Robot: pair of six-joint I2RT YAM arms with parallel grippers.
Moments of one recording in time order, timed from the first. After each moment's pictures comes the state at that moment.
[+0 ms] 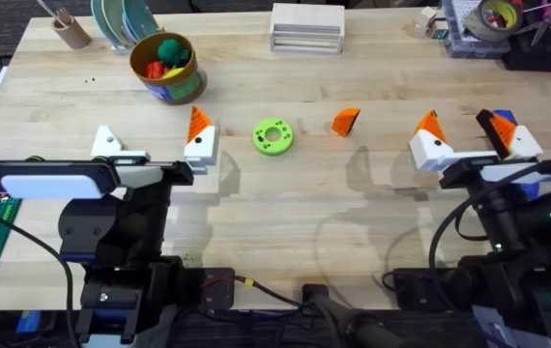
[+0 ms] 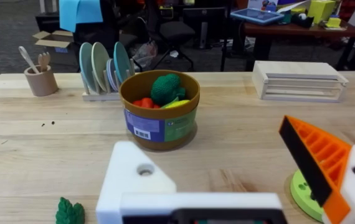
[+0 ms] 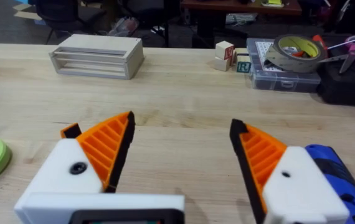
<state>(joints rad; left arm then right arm) 0.00 0.00 0.01 -0.02 0.00 -0.01 0.01 0.00 0.01 -0.10 -0.02 0.00</state>
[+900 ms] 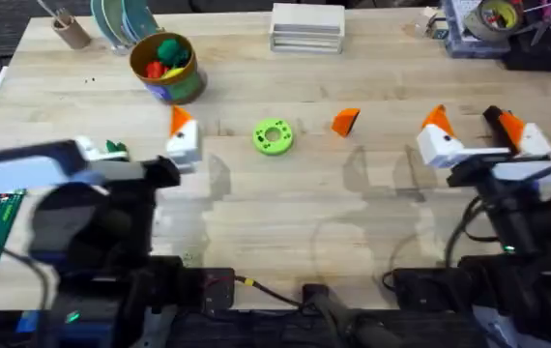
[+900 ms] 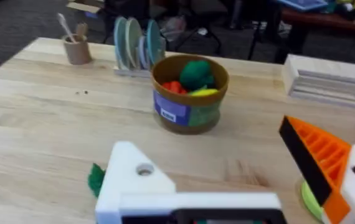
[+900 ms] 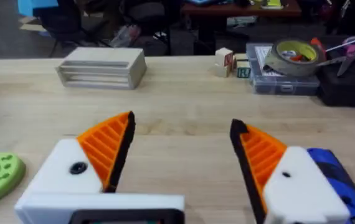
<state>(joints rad) 0.00 0.03 0.16 -0.25 -0.13 -0.09 0.01 0.00 0.07 -0.14 -0.02 0.05</state>
